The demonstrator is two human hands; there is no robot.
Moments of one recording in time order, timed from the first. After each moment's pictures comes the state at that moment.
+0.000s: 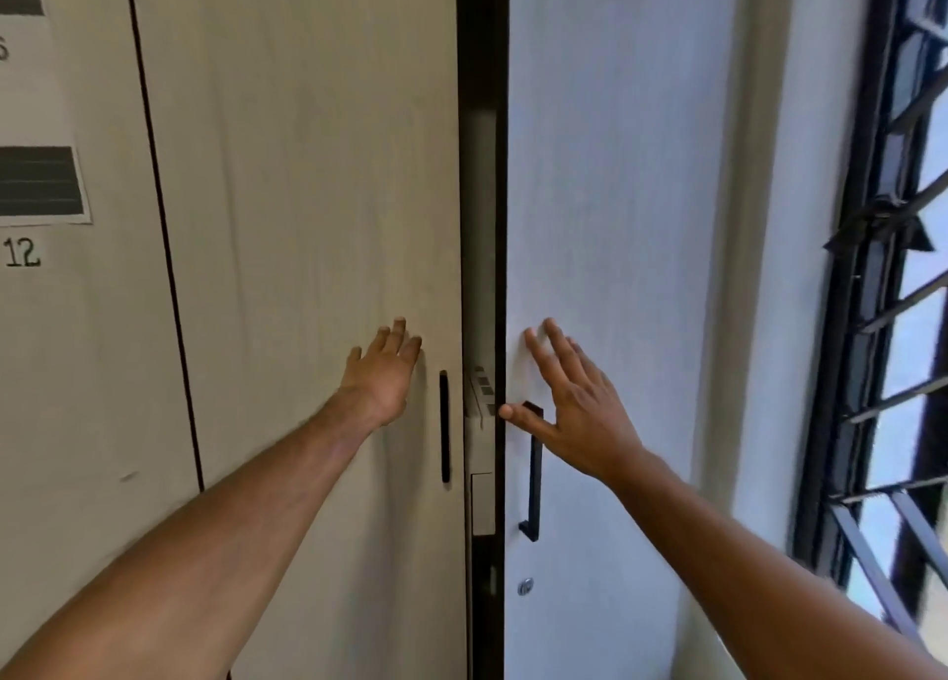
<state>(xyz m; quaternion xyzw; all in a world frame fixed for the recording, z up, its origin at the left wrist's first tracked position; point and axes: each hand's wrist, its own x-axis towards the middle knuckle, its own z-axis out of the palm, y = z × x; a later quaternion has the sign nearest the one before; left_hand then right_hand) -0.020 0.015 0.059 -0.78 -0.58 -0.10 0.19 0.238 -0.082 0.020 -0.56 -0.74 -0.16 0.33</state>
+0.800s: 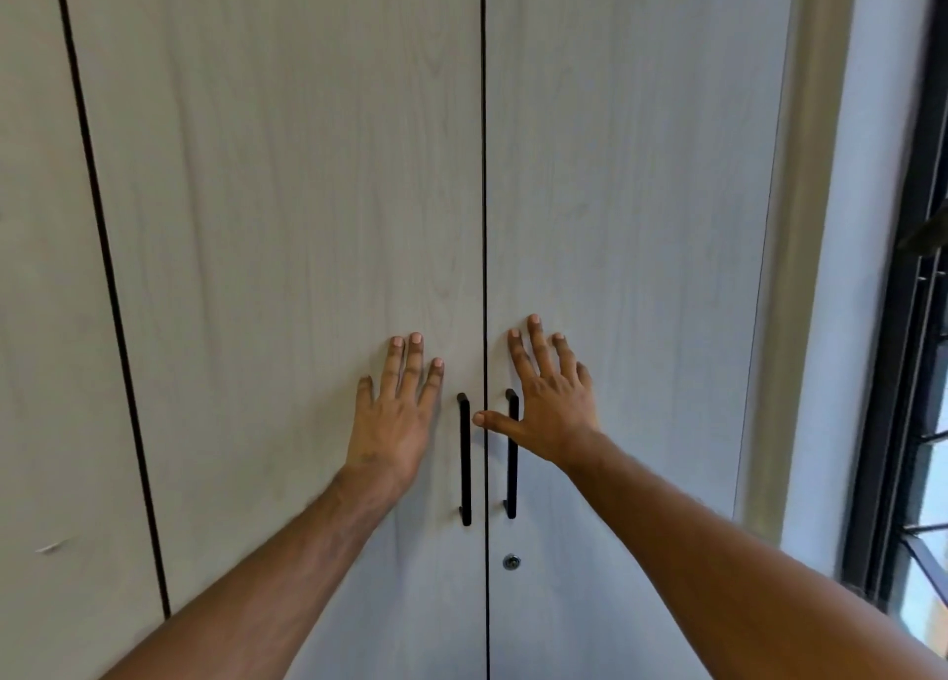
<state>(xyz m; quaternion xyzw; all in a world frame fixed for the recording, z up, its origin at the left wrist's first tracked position) -0.017 0.069 0.018 -0.76 -0.56 -0.13 0.30 0.187 0.051 0.027 -0.69 -0.67 -0.19 0.19</state>
